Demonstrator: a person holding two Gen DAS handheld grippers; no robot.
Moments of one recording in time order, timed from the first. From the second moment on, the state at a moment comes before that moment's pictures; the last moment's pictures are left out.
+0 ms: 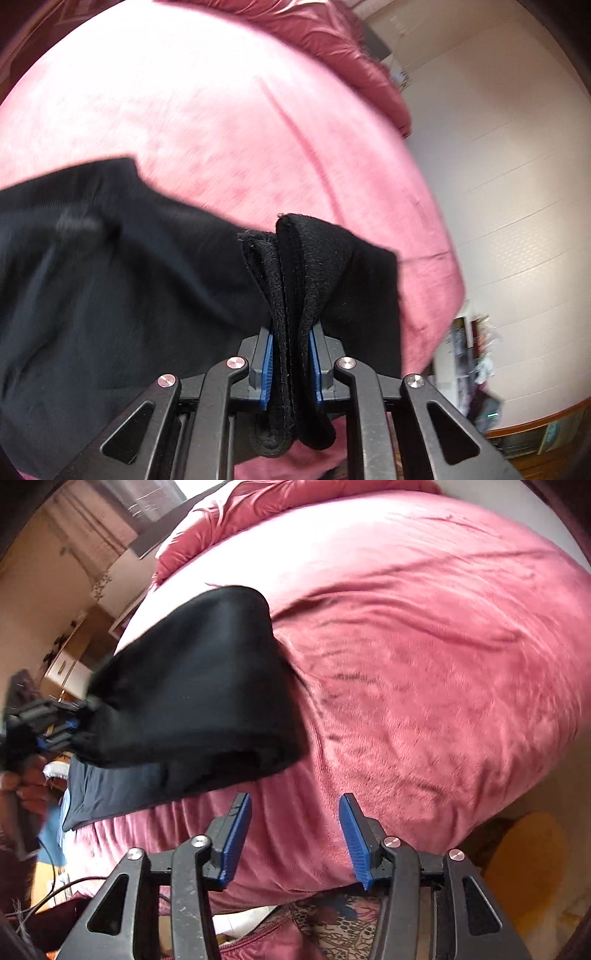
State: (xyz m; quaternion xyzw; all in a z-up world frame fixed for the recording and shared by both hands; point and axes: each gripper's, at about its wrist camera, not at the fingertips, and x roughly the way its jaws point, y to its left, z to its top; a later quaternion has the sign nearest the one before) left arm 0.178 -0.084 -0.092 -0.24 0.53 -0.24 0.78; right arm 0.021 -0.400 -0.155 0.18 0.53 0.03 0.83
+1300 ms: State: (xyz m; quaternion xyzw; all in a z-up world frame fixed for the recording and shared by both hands) left arm 0.138 -0.048 -0.143 -0.14 0.54 -0.17 0.81; right arm 0.125 -0.292 -0.107 0.03 0.47 0.11 0.87
